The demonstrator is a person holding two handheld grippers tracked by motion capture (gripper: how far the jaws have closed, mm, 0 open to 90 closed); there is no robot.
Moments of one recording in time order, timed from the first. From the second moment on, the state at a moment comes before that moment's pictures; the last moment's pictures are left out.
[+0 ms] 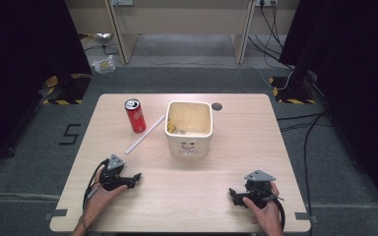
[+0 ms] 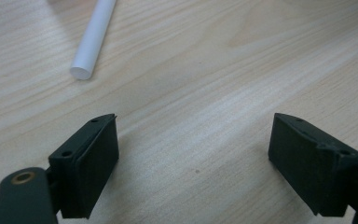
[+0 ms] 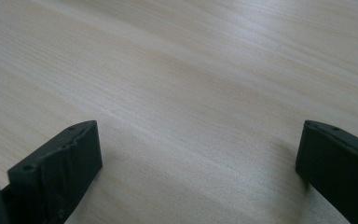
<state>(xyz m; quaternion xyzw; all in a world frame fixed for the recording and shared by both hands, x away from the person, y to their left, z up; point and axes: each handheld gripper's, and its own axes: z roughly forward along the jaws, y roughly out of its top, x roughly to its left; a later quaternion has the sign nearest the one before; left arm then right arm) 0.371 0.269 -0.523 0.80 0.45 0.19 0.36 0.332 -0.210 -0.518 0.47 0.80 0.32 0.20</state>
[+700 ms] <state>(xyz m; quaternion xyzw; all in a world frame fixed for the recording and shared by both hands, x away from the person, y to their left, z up) 0.373 0.275 -0.520 0.78 0.47 0.19 0.37 0.332 -0.210 -0.518 0.47 0.80 0.32 0.20</state>
